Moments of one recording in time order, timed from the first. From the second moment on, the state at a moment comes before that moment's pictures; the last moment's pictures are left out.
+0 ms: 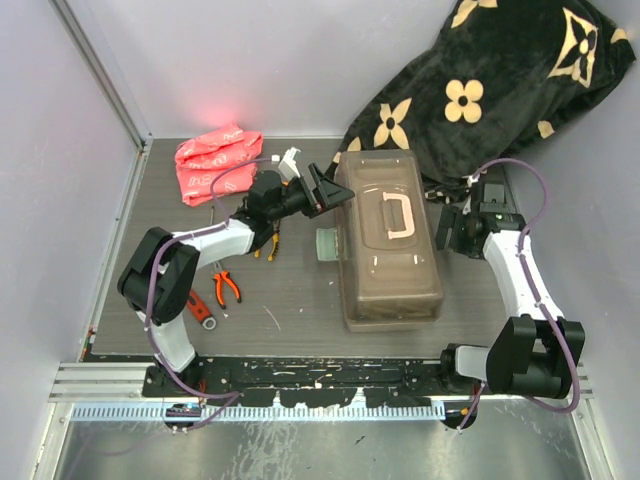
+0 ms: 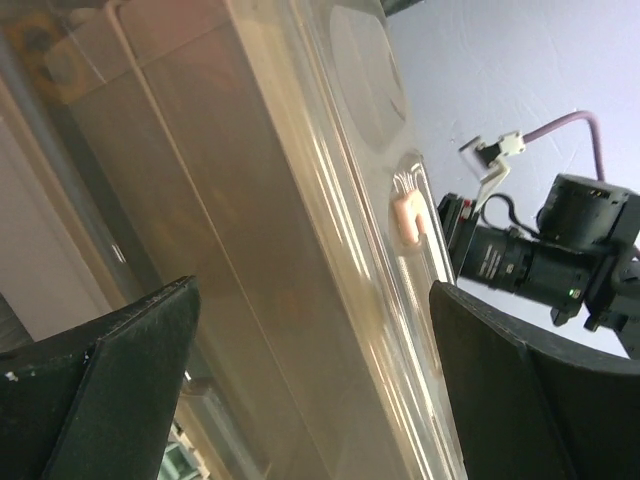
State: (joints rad) left arm -0.57 1.79 1.08 0.62 0.47 -1.06; right arm -0.11 1.25 1.02 -0.77 0.04 0.16
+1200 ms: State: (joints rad) left arm -0.58 1.59 0.98 0.50 0.48 -0.95; right arm -0.15 1.29 0.74 -0.54 -0.22 0.32
